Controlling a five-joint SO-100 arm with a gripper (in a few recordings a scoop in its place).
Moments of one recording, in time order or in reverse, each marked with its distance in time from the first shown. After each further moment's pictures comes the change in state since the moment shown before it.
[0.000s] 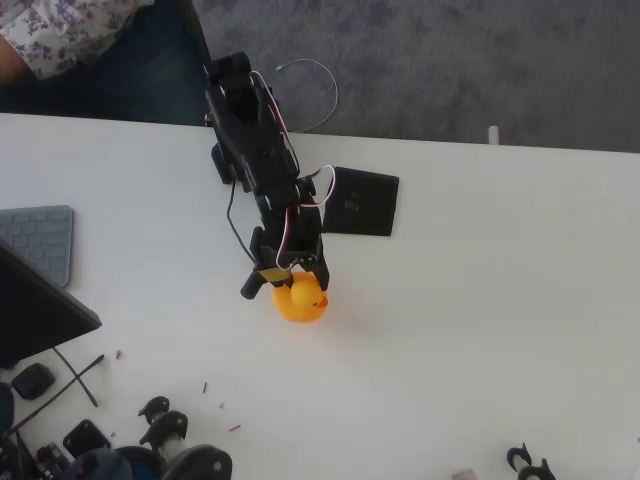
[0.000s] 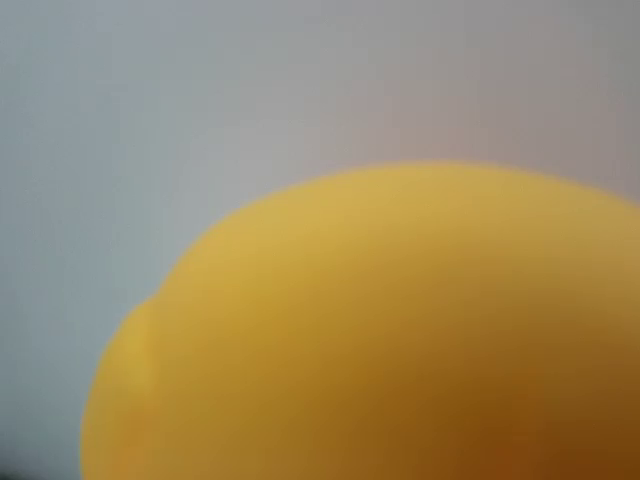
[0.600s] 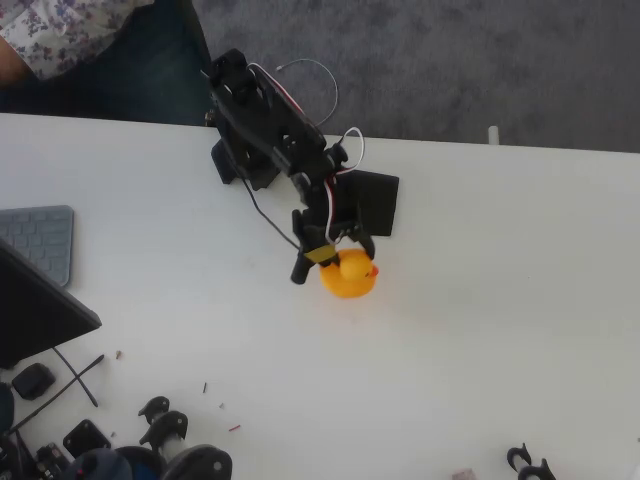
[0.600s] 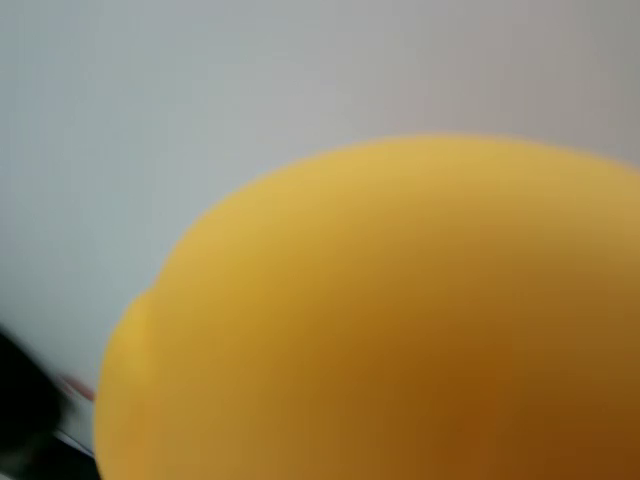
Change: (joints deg) arm -18.5 2.6 -3.4 2.1 3.3
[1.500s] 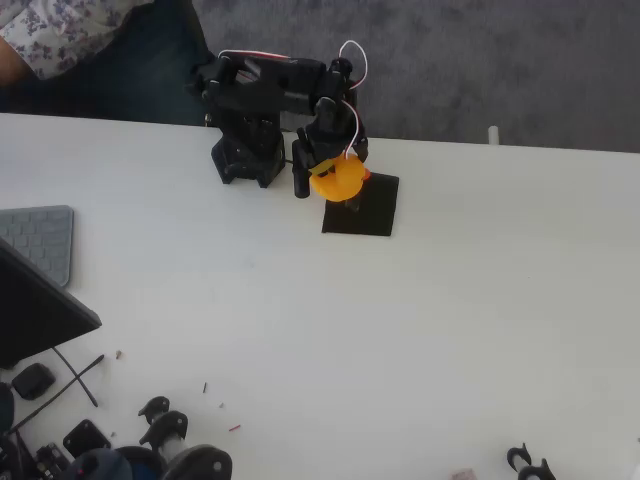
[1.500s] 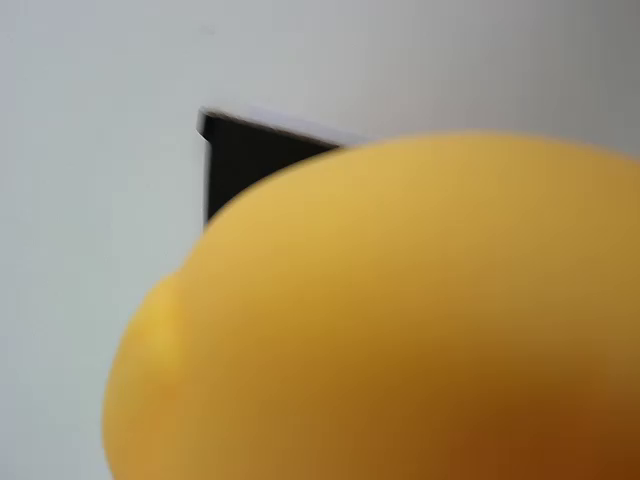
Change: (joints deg) arm -30.5 13.4 -1.5 35.5 20.6
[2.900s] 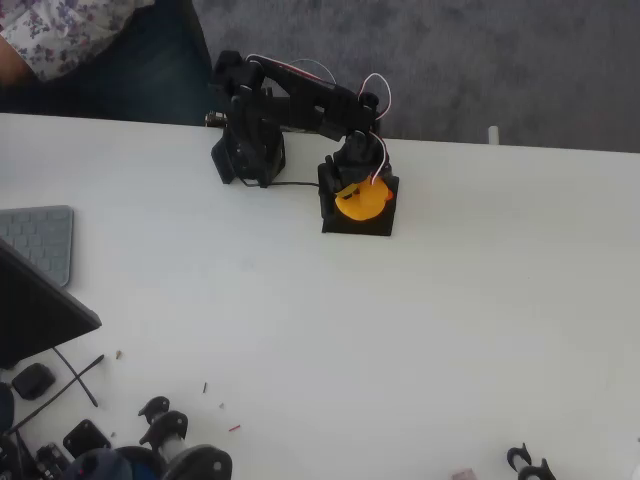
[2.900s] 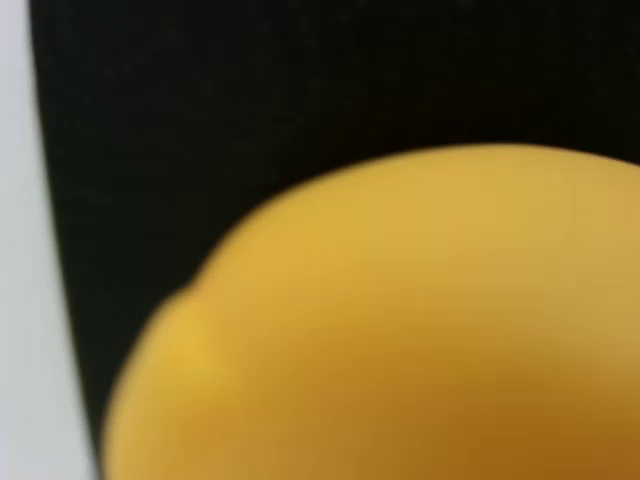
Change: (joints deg) arm -1.2 -16.9 8.5 -25.4 2.0
